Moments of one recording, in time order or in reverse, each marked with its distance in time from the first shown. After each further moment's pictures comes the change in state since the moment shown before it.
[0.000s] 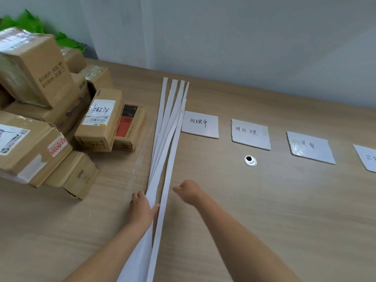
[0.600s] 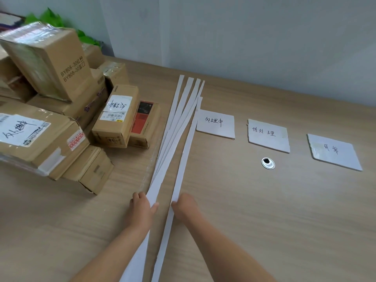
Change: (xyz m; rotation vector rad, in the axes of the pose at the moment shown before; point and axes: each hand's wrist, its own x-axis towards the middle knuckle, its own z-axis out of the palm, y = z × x) left_hand -0.001 -0.031 -0.016 0.102 0.093 -0.038; right_hand 0.002 -0.013 0.074 -0.002 0.018 0.062
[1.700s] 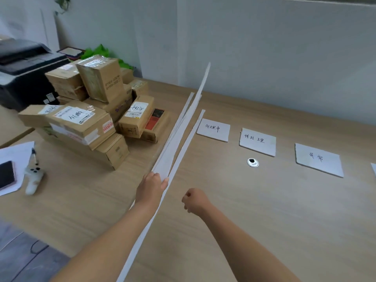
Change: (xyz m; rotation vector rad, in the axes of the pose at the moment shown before) left_hand -0.158 0.065 -0.064 -0.085 0.362 0.198; right_hand -0.130 0.085 -0.061 0.016 -0.041 -0.262
